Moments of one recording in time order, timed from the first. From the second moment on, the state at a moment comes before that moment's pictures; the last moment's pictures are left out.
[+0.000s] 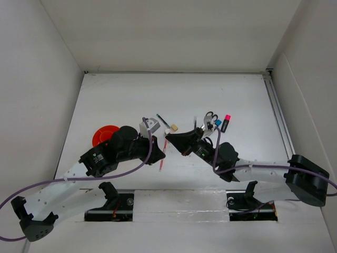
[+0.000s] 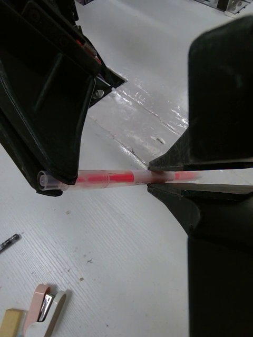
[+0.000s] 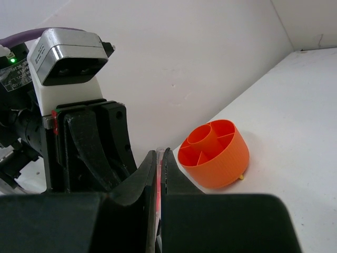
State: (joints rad) left arm -0.90 0.77 0.86 -0.60 0.18 -0.44; right arm 1.06 1.24 0.44 1.14 0.05 0.61
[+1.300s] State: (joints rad) left arm -0.91 0.76 0.86 -0.63 0.19 -0.44; right arm 1.19 1.29 0.37 1.36 0.19 0.43
